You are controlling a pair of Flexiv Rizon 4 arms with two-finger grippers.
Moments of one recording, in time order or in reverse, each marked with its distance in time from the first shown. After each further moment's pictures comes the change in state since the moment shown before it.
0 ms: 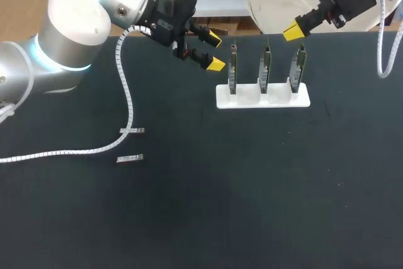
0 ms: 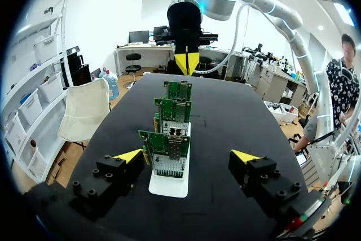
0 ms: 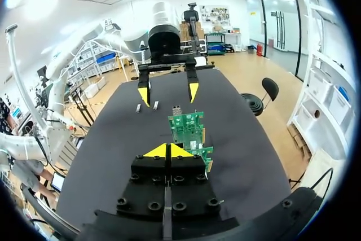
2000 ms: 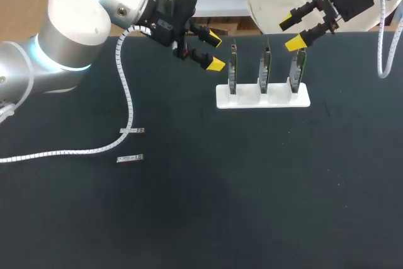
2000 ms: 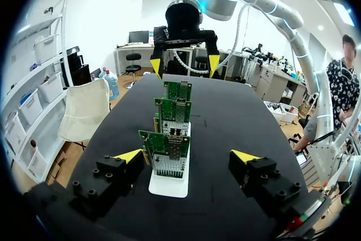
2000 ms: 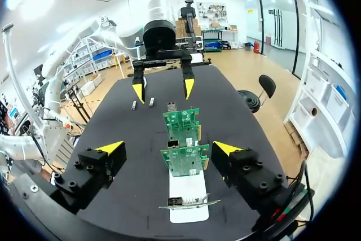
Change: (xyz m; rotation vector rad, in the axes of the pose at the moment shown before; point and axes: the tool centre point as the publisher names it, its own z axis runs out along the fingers) left arm 0.000 -0.001 0.000 0.002 0.000 0.002; right arm 0.004 -0.006 0.002 0.028 0.026 0.007
